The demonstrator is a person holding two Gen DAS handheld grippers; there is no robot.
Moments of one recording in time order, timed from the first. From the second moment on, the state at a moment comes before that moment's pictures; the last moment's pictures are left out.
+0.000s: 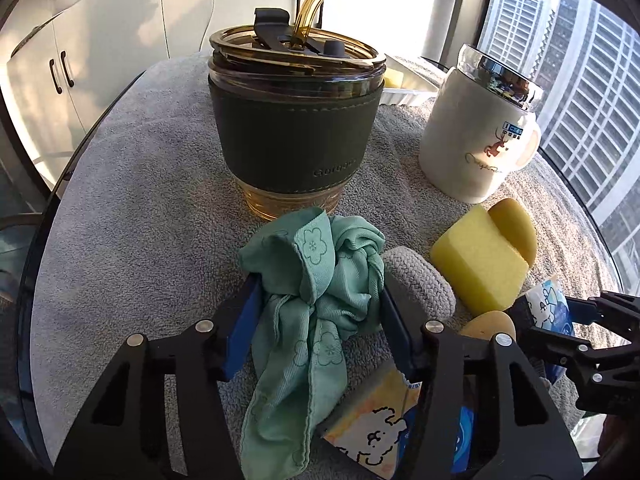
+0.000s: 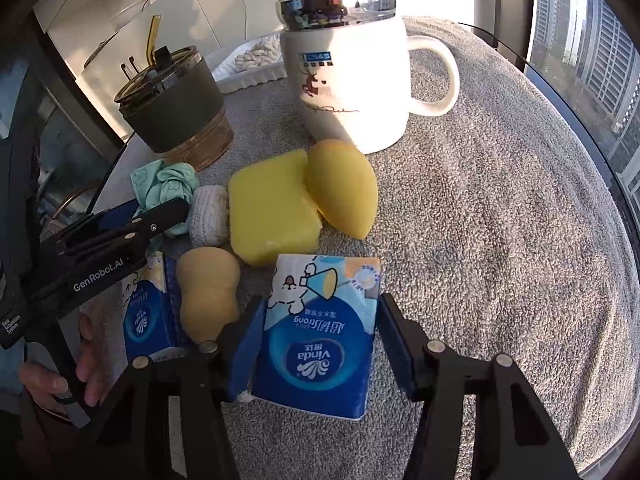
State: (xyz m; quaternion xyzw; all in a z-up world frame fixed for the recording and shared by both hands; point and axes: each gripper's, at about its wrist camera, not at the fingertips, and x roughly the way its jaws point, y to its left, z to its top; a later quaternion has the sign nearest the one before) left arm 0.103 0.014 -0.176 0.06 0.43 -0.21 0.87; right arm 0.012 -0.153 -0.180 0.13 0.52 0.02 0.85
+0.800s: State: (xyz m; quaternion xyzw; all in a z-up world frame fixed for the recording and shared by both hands) left arm 0.092 0.059 -0.155 0.02 0.42 -0.17 0.89; right arm -0.011 -0.224 -0.158 0.15 0.49 -0.02 0.86
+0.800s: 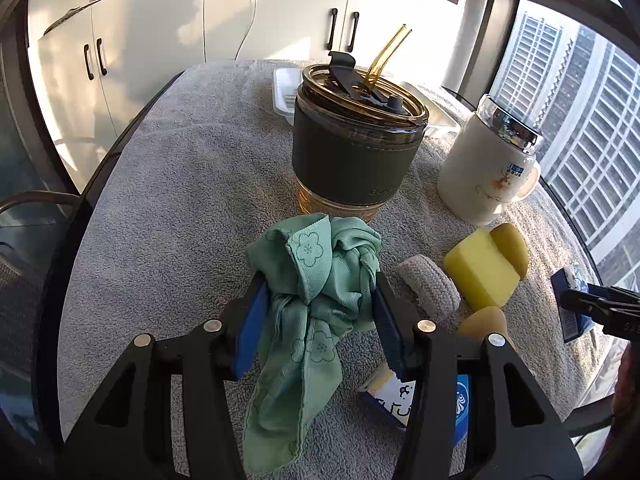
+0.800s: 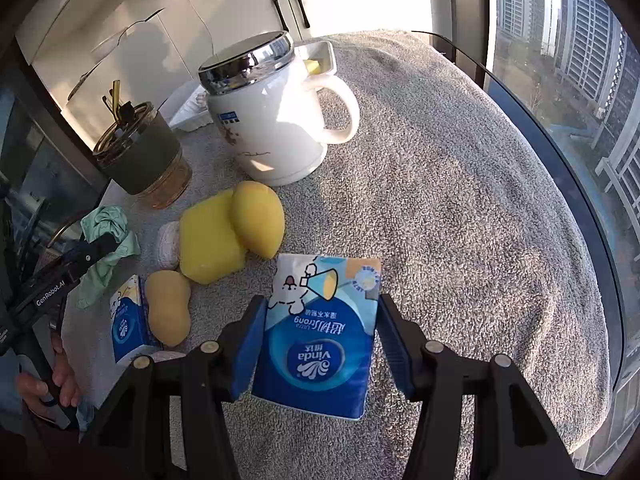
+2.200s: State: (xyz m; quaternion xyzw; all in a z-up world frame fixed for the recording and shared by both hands) left arm 0.288 0.142 -0.139 0.00 0.39 -0.02 0.92; right arm 0.186 -0.381 -0.138 0.07 0.47 -0.14 0.87
